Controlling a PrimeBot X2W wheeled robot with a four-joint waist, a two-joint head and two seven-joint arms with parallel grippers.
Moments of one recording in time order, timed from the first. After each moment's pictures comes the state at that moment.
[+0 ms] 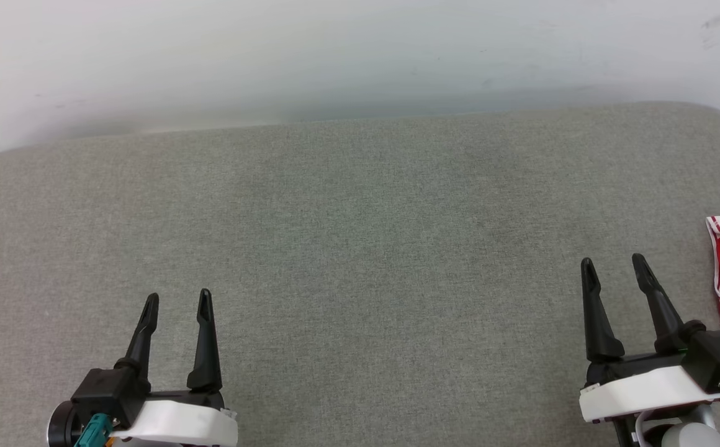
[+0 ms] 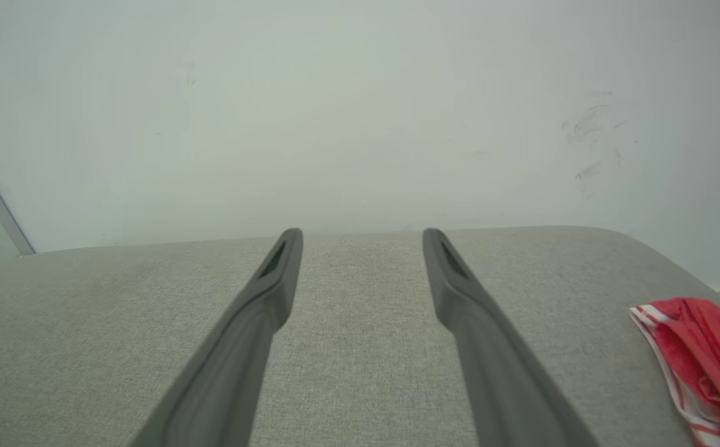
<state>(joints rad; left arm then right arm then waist) 0.05 0.05 0.00 -0.02 -0.20 -0.04 -0.26 -0.04 -0.05 0.00 0.07 0.14 0.13 -0.26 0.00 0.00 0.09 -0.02</state>
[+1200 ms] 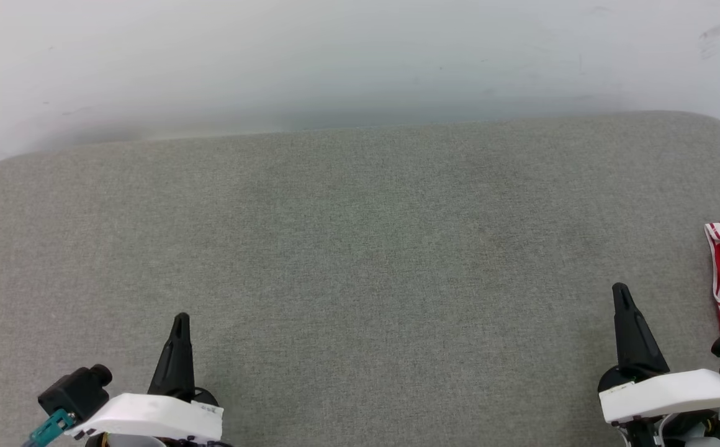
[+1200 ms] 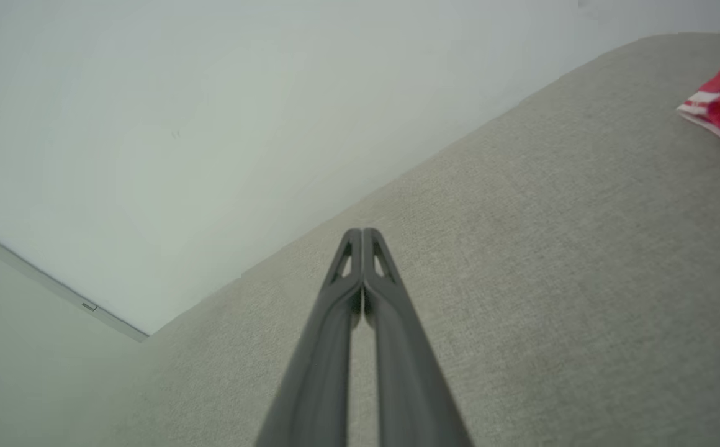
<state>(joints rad) 0.03 0.06 0.01 0.10 -0.70 -0.07 -0.16 -0.03 -0.07 -0.01 0.15 0.66 0.13 -0.16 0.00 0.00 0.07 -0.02</state>
